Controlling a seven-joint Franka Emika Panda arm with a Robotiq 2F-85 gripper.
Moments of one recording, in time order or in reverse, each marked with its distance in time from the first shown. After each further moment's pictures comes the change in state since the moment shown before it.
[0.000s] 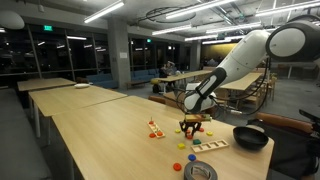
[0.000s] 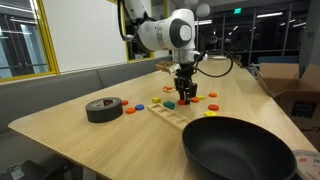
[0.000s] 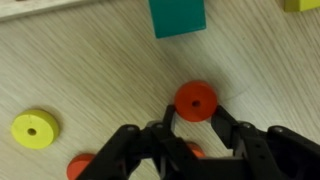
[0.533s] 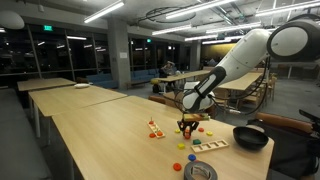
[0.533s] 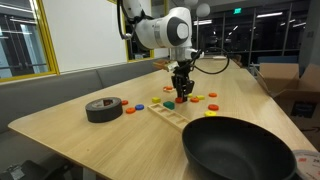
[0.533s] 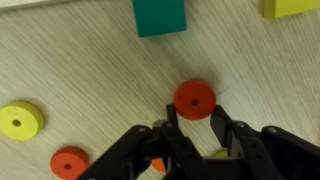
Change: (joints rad) arm 0.019 -0.010 0.007 0.010 0.000 -0.003 -0.023
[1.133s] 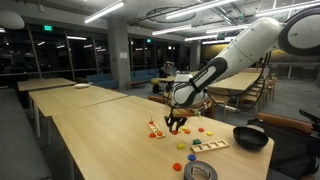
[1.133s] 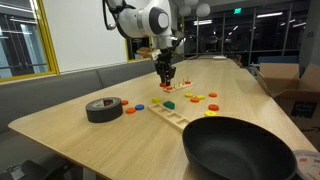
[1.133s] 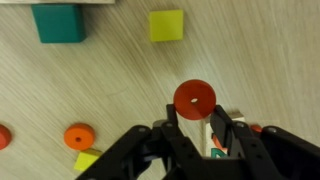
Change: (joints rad) arm 0.103 -0.068 0.043 0.029 0.000 -0.001 0.004
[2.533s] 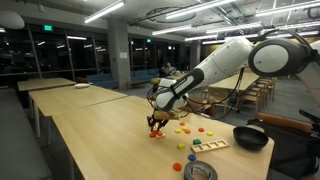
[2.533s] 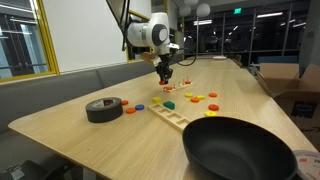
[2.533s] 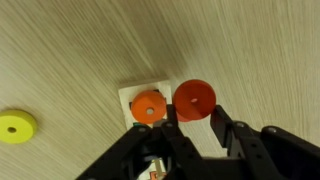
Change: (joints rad) arm 0.014 0.271 0.049 0.345 0.056 0.035 0.006
